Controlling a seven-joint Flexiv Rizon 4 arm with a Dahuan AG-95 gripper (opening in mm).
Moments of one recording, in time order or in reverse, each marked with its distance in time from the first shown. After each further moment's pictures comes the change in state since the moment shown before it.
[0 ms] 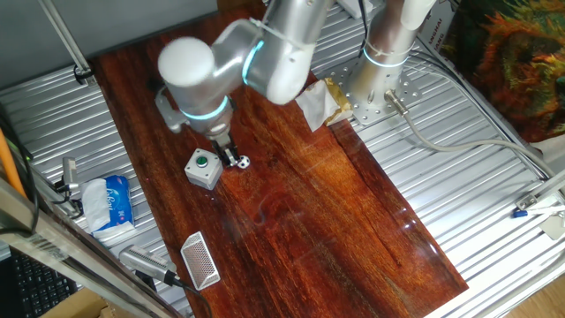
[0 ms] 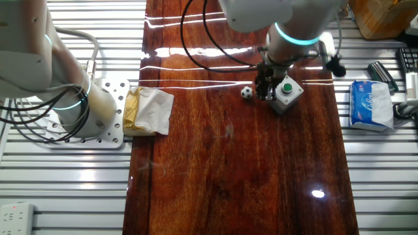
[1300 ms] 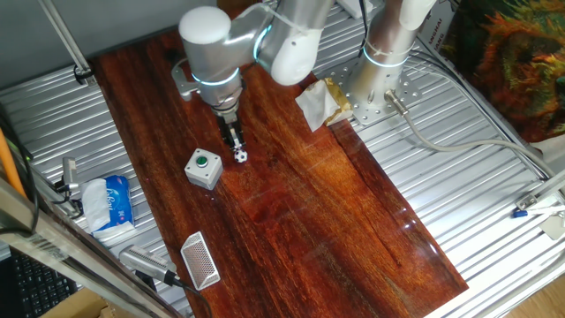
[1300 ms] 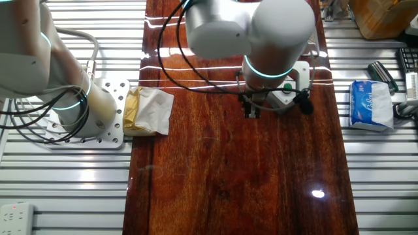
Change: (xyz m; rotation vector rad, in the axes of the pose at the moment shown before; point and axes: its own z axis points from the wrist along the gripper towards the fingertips) arm 0.025 -0.025 0.008 -0.157 -0.052 0.158
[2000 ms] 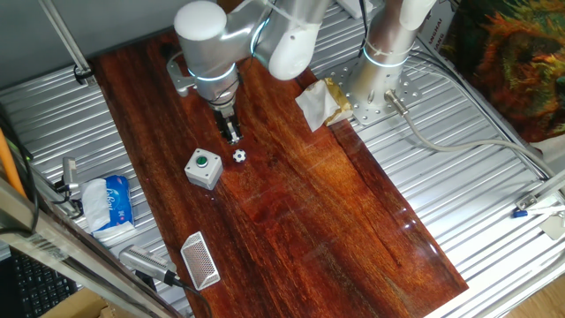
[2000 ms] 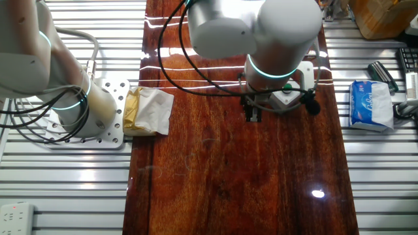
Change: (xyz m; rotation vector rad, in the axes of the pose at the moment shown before) arm 0.005 -0.022 0.002 0.030 -0.002 -0.044
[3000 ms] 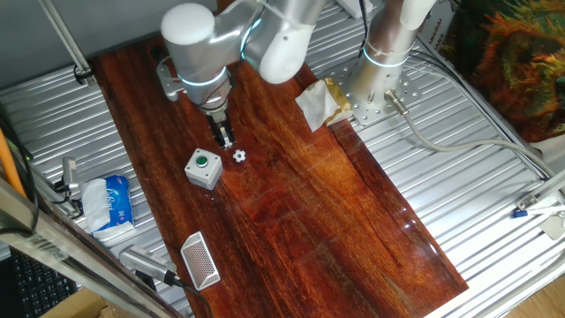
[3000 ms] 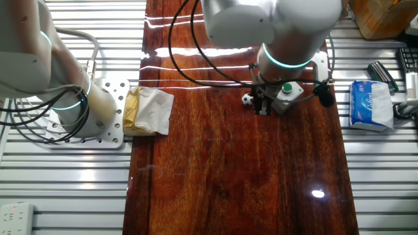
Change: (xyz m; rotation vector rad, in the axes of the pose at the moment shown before) arm -0.023 0.009 -0.012 0.017 -0.003 0.024
